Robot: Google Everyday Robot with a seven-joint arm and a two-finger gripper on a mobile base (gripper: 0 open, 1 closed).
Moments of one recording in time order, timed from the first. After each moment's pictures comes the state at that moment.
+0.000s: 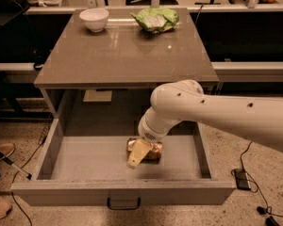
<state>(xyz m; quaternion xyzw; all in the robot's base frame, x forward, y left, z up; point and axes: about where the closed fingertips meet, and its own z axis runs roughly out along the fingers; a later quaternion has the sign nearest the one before) 0.522 0.003 0.652 -0.57 0.80 0.11 0.18</state>
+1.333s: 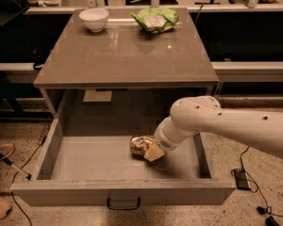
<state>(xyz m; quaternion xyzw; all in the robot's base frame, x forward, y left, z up) 0.526 -0.043 0.610 -0.54 0.81 0.11 0.19</state>
